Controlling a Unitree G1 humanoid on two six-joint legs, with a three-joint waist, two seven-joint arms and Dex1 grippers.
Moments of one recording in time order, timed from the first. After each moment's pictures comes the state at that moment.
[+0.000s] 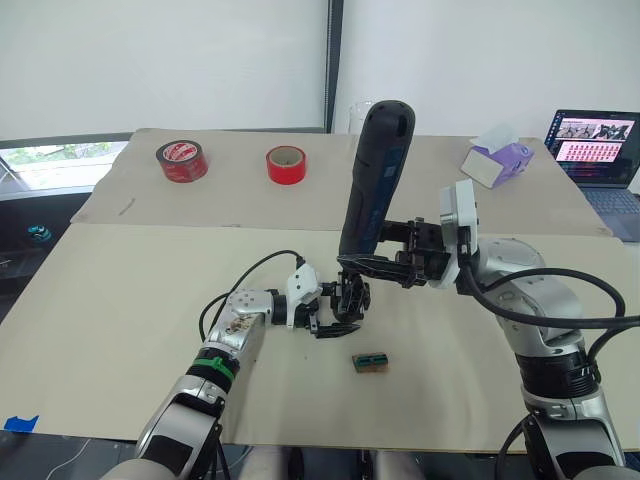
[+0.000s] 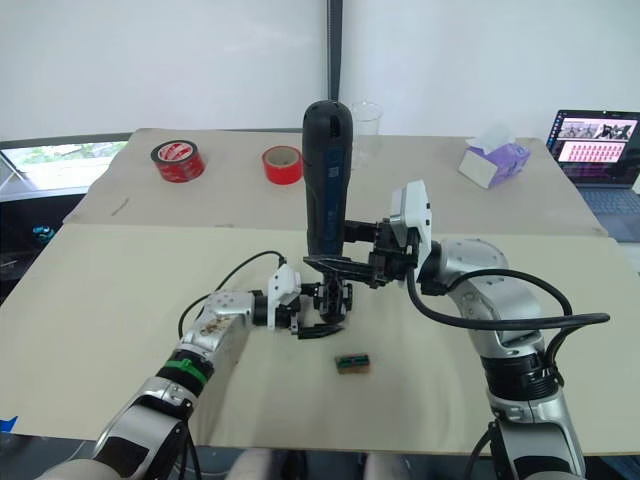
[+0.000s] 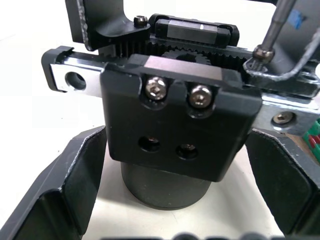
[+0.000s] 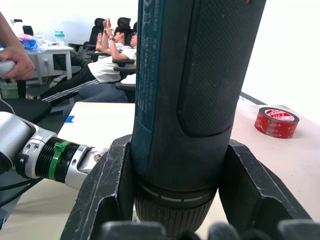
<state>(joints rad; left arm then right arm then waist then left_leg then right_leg) -0.60 0.23 -0.23 0.61 -0.16 -0.11 -1.16 -0.56 -0.52 0.03 -0.25 0.63 0.42 1.04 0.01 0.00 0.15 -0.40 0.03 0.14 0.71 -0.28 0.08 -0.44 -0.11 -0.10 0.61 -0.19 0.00</state>
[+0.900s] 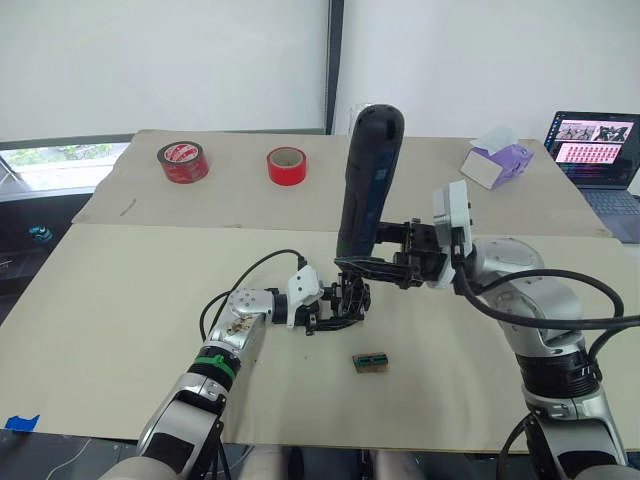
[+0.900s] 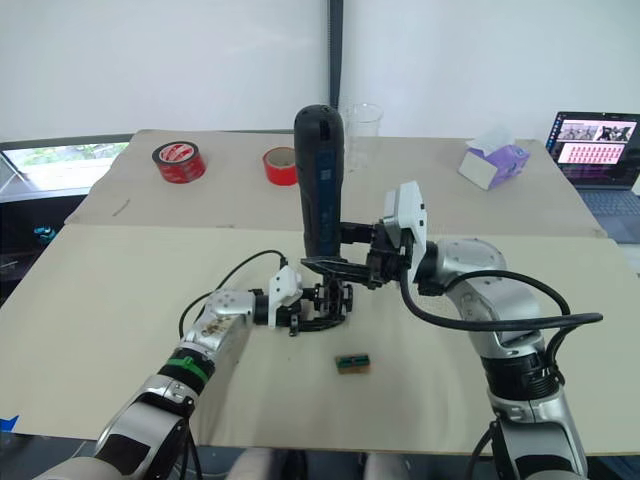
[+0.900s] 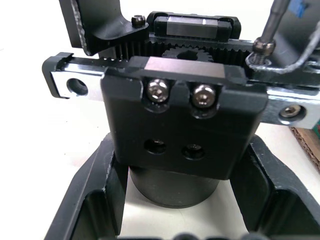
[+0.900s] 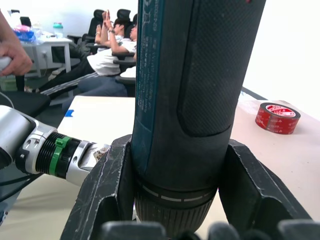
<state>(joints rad) -0.61 0.22 -0.23 0.65 -0.12 -0.17 -1.16 -0.57 -0.53 0.08 -0.27 0.60 0.45 1.02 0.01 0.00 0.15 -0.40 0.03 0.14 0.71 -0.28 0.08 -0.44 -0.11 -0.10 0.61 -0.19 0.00</state>
